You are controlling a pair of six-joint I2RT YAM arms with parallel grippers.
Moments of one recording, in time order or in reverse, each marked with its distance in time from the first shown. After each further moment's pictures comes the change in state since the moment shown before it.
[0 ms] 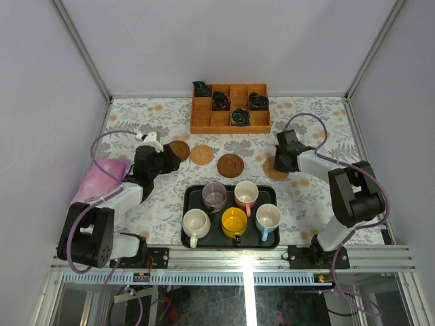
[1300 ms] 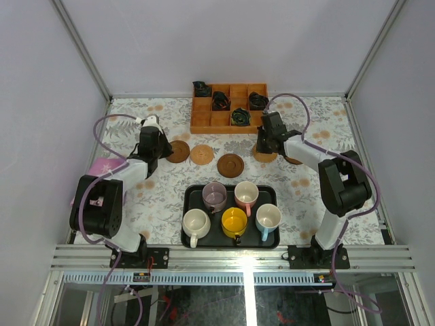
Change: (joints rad) left arm 0.034 0.263 0.282 -0.127 -0.150 -0.021; right arm 0.090 0.171 0.315 0.007 -0.070 -0.044
